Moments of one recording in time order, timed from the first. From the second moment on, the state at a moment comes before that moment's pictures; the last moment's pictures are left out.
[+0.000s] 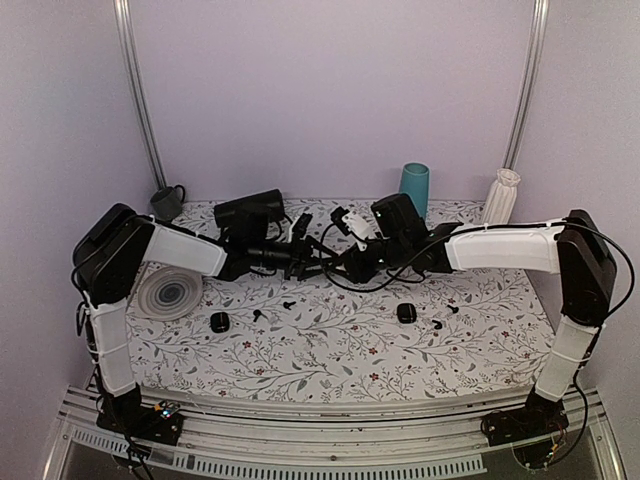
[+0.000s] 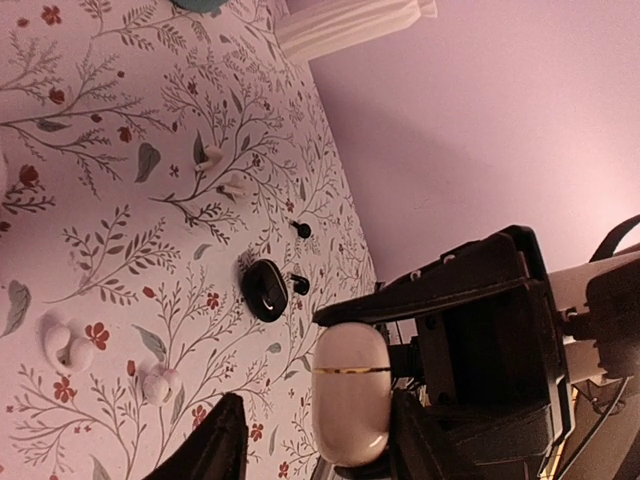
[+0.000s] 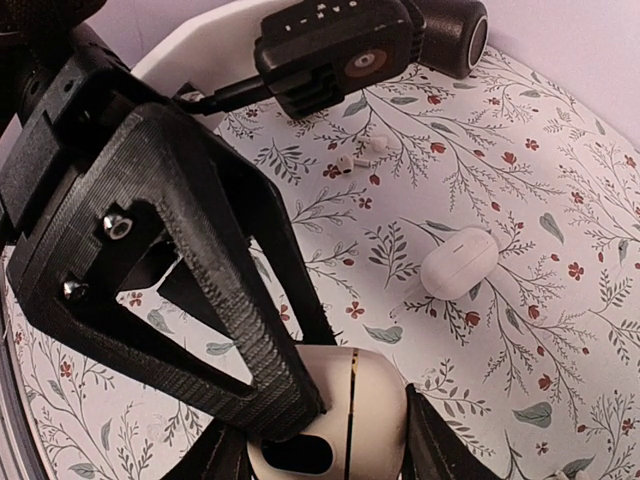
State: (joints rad) left arm -0.62 2.00 1.15 0.48 0.80 -0.93; right arm 0.79 1.81 1.26 -0.08 -0.15 0.01
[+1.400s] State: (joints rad) left arm -0.58 1.84 1.15 0.67 0.85 -0.85; right arm 0.72 1.66 1.15 0.14 -0.47 0.32
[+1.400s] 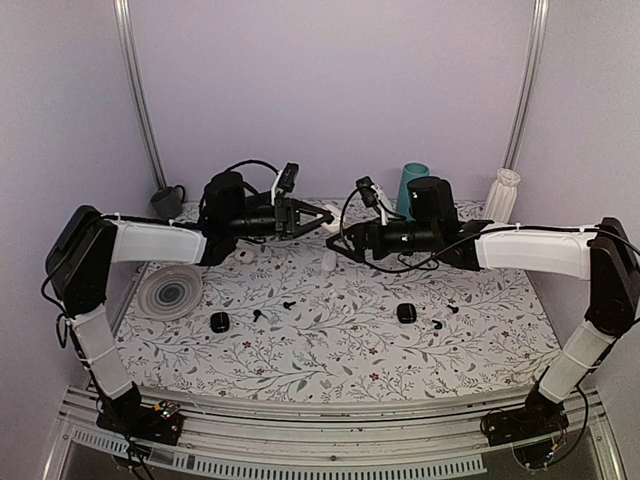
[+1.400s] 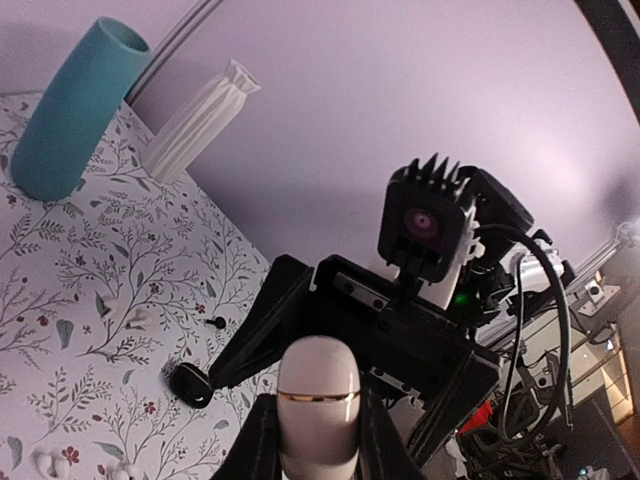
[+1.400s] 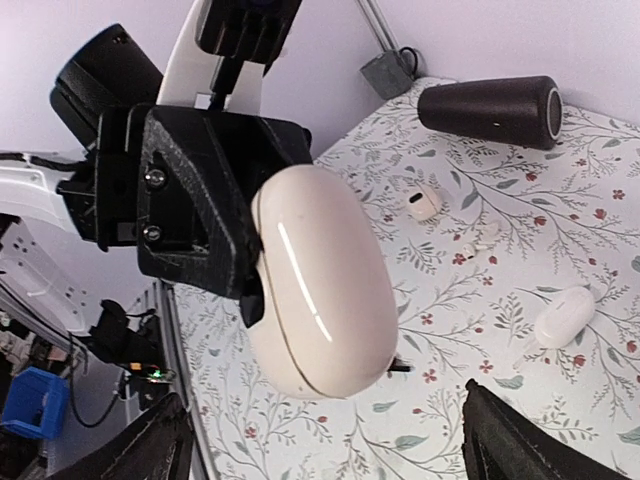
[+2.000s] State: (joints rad) left arm -0.58 1.81 1.15 0.95 0.90 -0.91; right arm 0.69 1.59 1.11 0.45 -0.62 0.71
